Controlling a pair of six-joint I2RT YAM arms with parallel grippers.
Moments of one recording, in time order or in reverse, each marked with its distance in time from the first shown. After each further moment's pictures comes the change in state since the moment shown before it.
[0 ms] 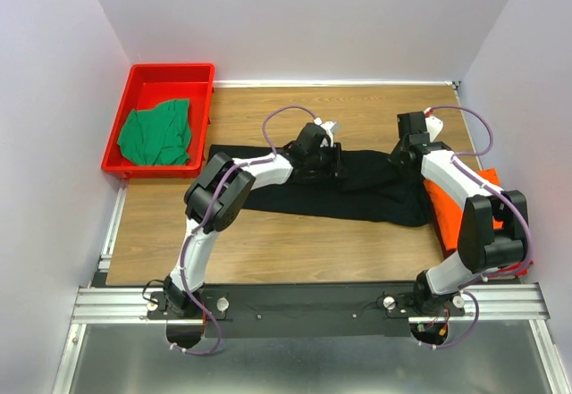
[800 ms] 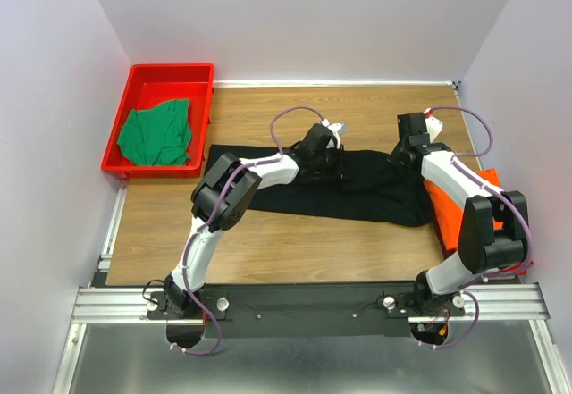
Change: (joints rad) left arm -0.025 0.056 0.067 -0.032 0.008 0.024; right arm 0.000 -0.005 -0.010 0.007 -0.010 0.000
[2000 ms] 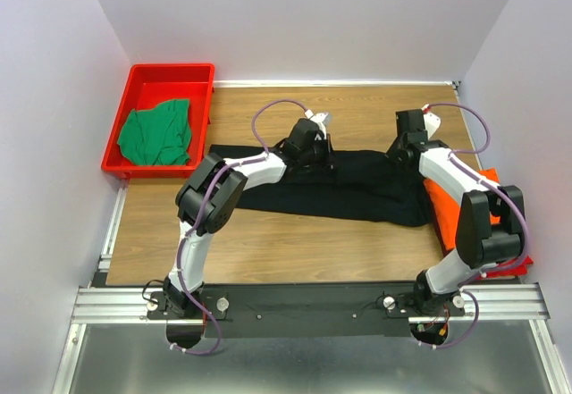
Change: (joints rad) left arm 0.053 -0.113 -0.114 0.092 -0.085 -0.021; right arm 0.000 0.033 0.023 0.048 -0.009 0.001
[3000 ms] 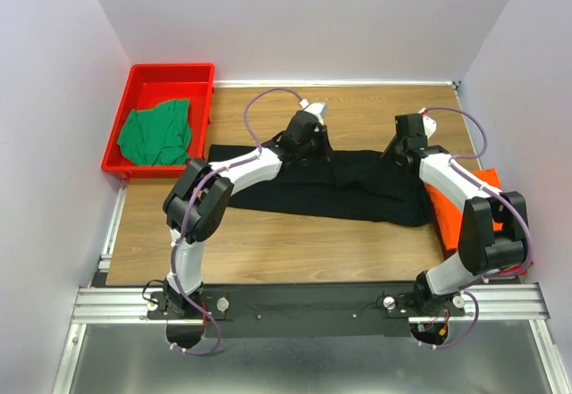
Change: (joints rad) left arm -0.002 -0.114 0.004 -0.137 -0.171 0.087; right arm 0.017 -0.040 -0.046 0.036 -0.073 0.011
